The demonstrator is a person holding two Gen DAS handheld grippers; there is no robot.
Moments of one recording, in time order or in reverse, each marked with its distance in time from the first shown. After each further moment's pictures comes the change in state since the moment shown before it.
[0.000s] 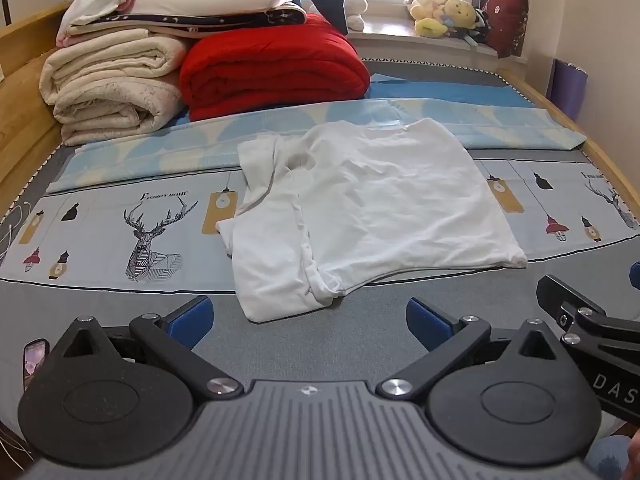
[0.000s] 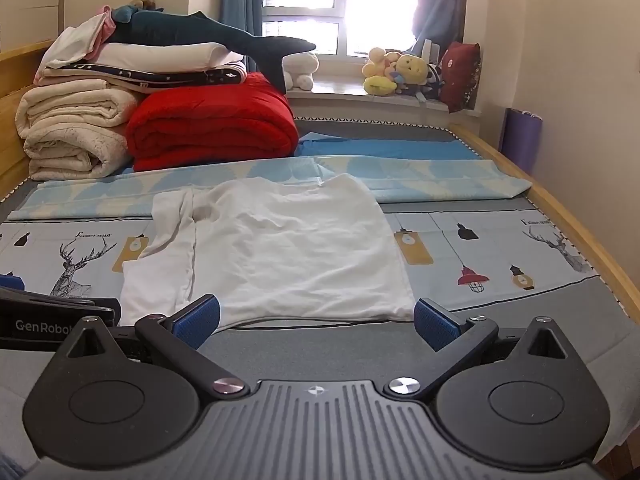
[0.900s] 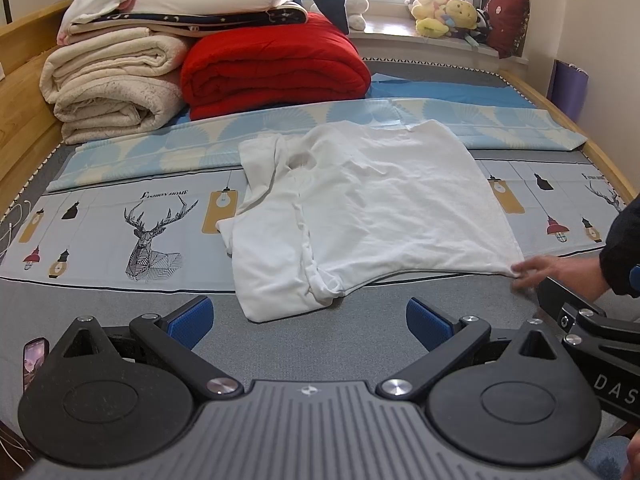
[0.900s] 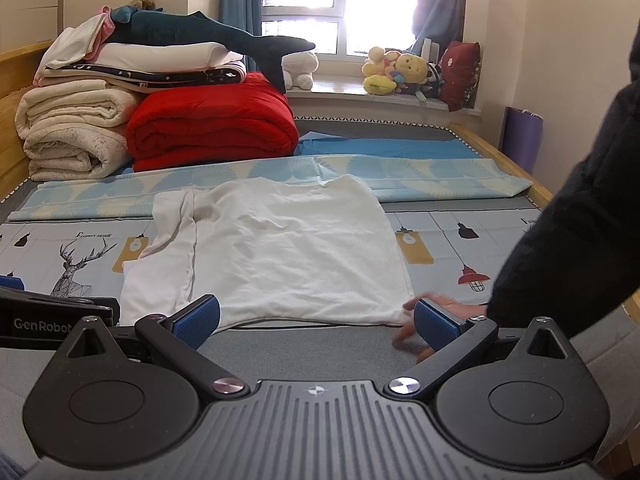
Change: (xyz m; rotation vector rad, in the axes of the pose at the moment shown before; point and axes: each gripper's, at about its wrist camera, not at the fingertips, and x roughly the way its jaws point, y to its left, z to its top) left arm 0.002 0.002 0.001 -0.003 0.004 0.004; right arm -0.001 0.004 0.001 0.004 0.002 -0.001
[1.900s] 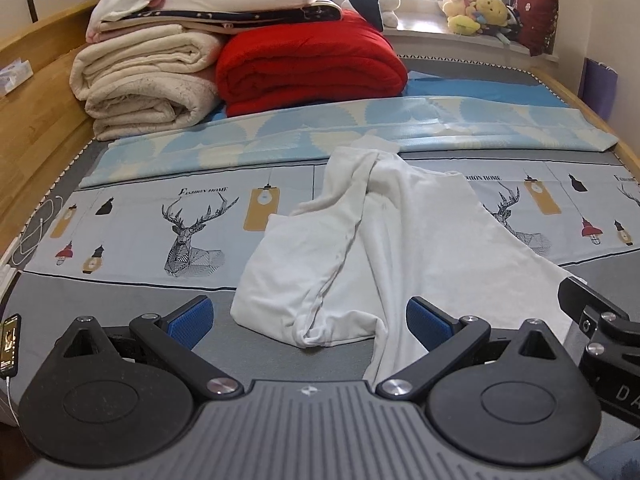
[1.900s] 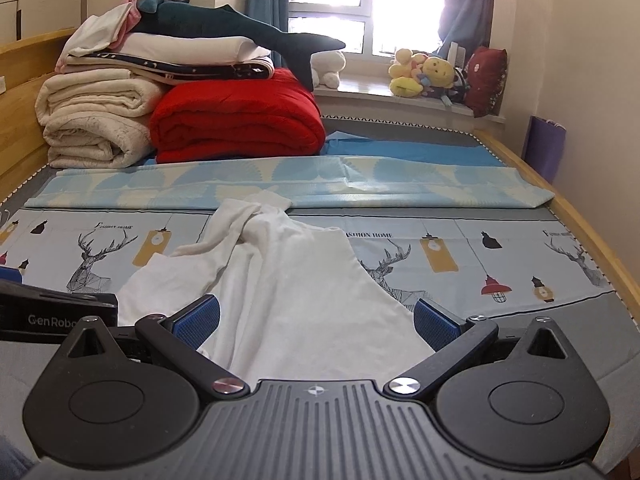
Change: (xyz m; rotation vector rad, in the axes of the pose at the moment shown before) left arm -0.008 0.023 0.007 -0.022 -0.054 0.102; right arm 0.005 0.024 0.010 -0.052 0.008 0.053
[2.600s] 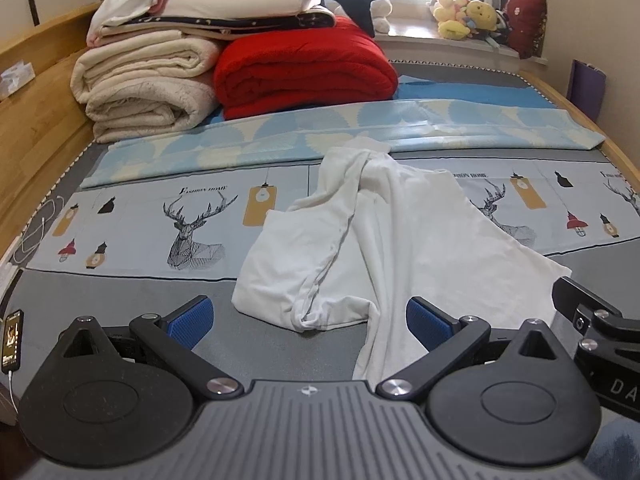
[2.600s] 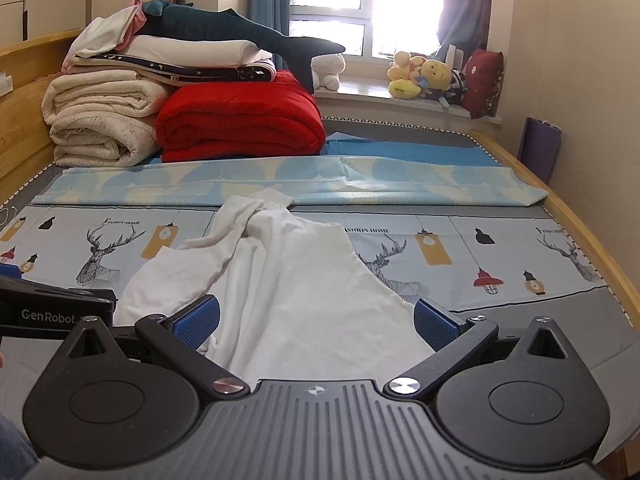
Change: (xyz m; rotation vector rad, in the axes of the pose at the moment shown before) left arm -0.034 0.002 -0.022 0.014 0.022 -0.025; right arm -0.034 -0.002 -0.013 0.000 -0.002 0.000
